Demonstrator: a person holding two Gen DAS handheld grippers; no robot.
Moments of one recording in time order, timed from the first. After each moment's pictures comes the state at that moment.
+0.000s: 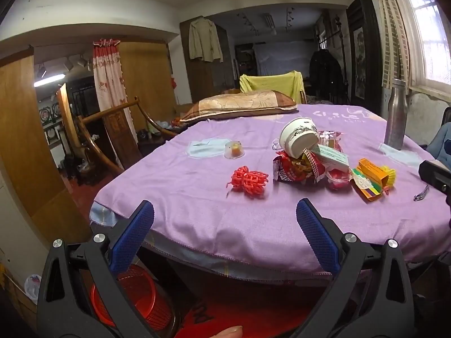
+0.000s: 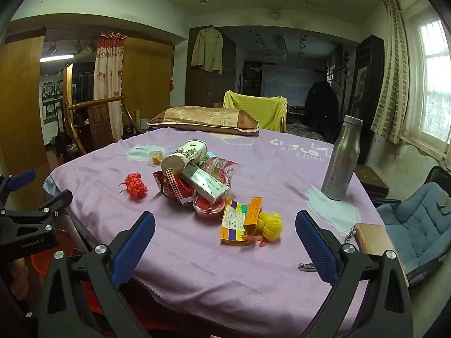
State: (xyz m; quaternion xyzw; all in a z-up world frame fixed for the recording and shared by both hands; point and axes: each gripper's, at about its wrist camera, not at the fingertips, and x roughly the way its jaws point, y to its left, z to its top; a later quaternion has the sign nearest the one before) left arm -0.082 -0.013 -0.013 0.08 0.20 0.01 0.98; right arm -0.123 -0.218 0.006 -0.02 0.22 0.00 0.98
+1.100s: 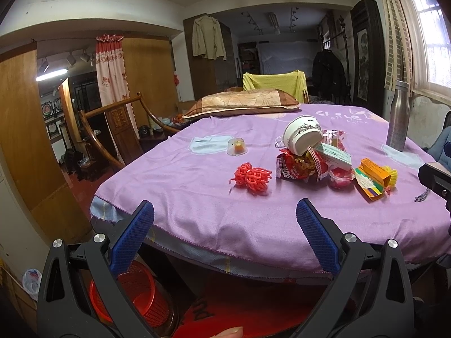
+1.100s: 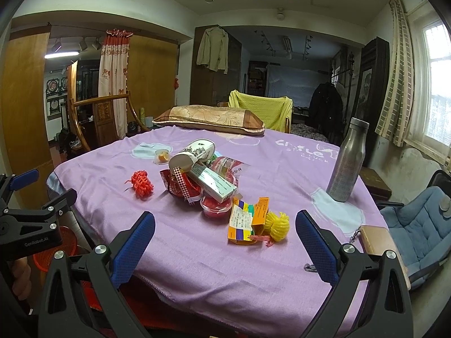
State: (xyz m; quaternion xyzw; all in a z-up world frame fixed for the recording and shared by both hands) left arm -0.082 -0.003 -0.014 0.07 0.21 0.01 0.97; right arm -0.125 -0.209 0.005 -0.03 0.22 0.01 0.97
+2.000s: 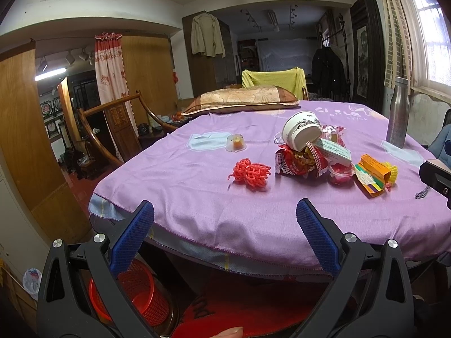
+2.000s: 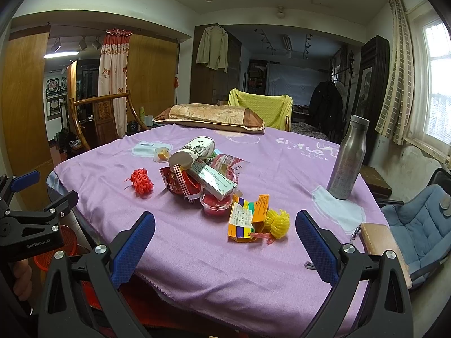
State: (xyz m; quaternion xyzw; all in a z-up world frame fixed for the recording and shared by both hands) left arm -0.083 -0.004 -0.015 0.07 0.21 0.01 0.97; right arm -0.125 -0.209 0.003 -0.03 0.22 0.01 0.97
